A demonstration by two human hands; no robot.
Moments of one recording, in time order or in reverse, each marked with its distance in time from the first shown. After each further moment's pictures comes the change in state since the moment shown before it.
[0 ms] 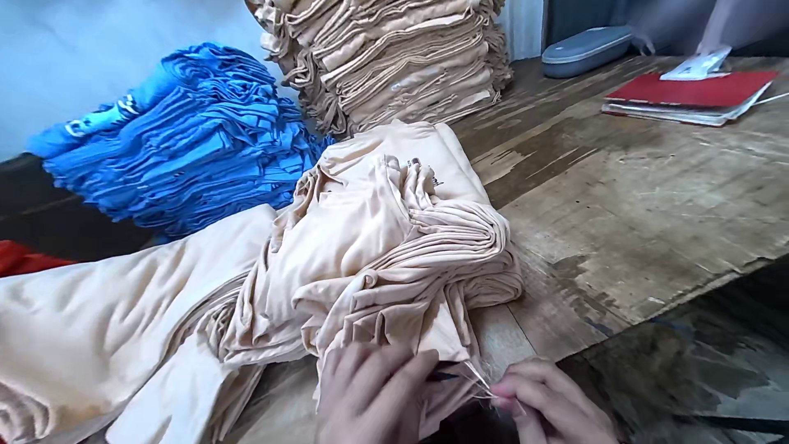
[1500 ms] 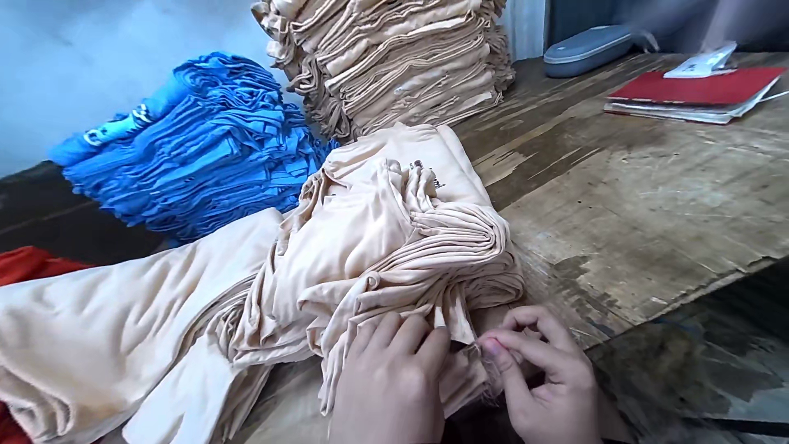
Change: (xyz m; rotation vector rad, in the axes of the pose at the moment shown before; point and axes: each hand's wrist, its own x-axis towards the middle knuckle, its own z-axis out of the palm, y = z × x) left_hand 0.047 0.026 -0.004 0.345 -0.247 0.018; right_hand 0.040 0.011 0.013 -0.239 0.108 -0.004
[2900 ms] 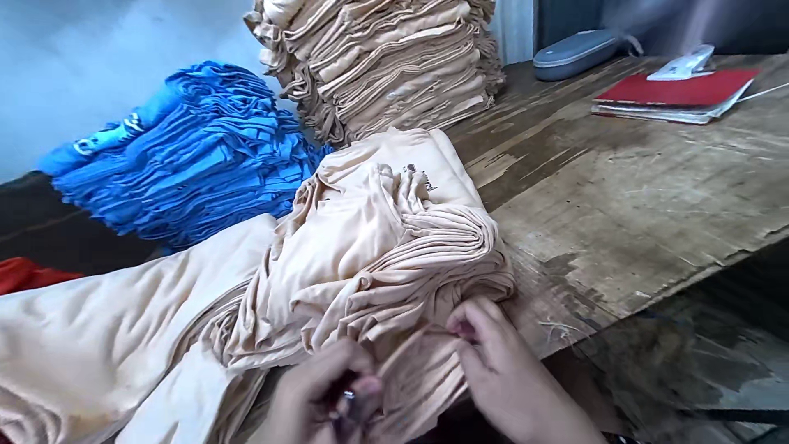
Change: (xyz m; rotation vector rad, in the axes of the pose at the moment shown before) left_hand -0.055 -0.081 0.007 -0.762 -0.015 -0.053; right_hand 0.024 -0.020 0.007 0.038 -0.650 0.360
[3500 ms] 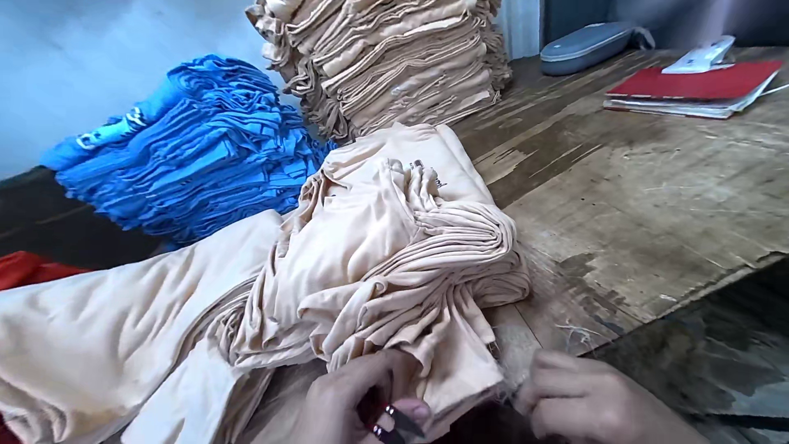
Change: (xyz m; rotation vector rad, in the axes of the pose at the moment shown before) left_hand 0.001 0.018 0.009 0.155 -0.126 -0.132; right_hand -0.041 0.034 -0.063 -0.254 -0.197 -0.659
